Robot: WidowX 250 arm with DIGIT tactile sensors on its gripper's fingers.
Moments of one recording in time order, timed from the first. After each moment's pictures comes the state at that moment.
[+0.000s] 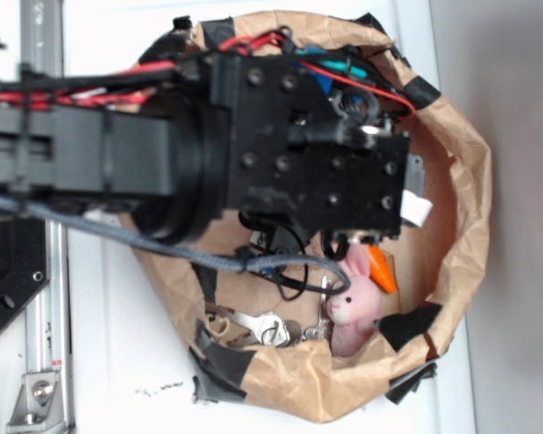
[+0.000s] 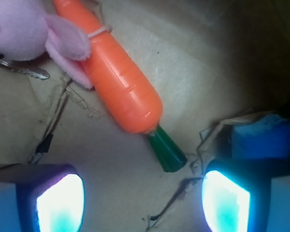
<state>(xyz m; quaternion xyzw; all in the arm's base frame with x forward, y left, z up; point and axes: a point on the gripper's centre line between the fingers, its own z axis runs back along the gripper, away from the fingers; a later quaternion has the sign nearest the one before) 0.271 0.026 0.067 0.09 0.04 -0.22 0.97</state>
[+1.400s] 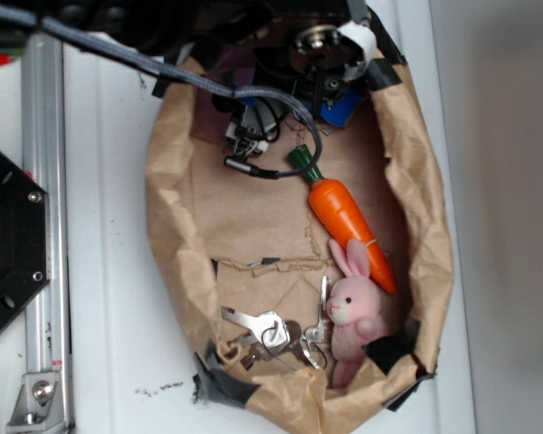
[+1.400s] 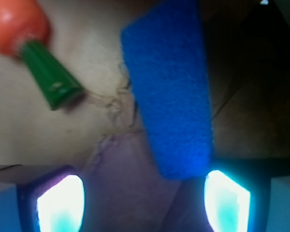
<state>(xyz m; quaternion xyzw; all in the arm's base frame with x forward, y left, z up) 0.260 0.105 0.043 0.06 0.03 -0.21 0.98</state>
